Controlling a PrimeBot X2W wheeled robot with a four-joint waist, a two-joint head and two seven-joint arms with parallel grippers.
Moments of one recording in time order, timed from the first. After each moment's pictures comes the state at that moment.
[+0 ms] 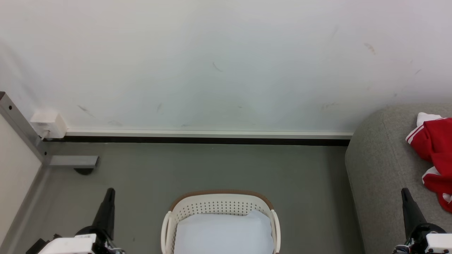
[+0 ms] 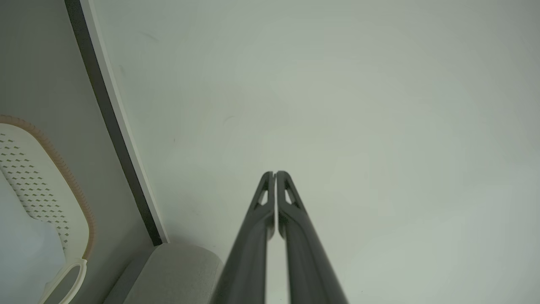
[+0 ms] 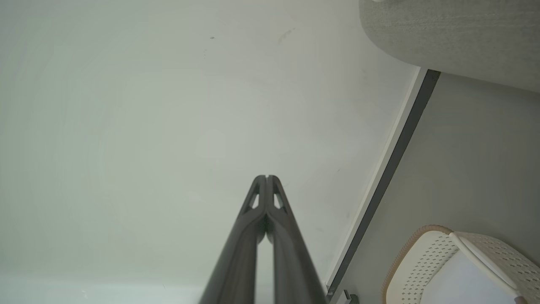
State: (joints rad) left arm -0.11 0.05 0.11 0.25 -1.61 -0.13 0.11; right arm -0.10 -0.05 -0.11 0.25 1.61 0.13 0.11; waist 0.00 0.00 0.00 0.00
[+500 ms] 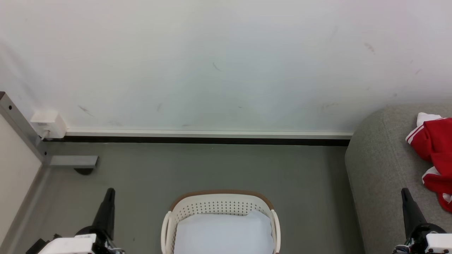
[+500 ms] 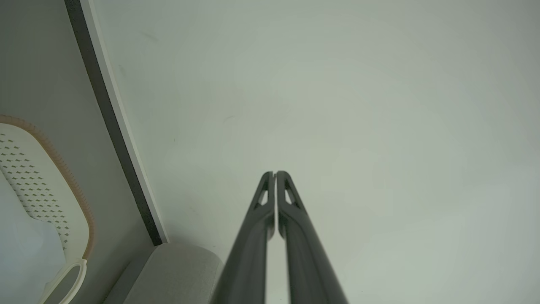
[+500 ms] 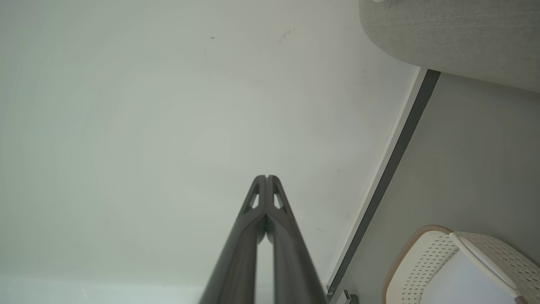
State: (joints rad) left arm -0.11 0.05 0.11 0.25 -1.61 -0.13 0.11; right arm -0.10 -0.05 -0.11 0.25 1.61 0.13 0.11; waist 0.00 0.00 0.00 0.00
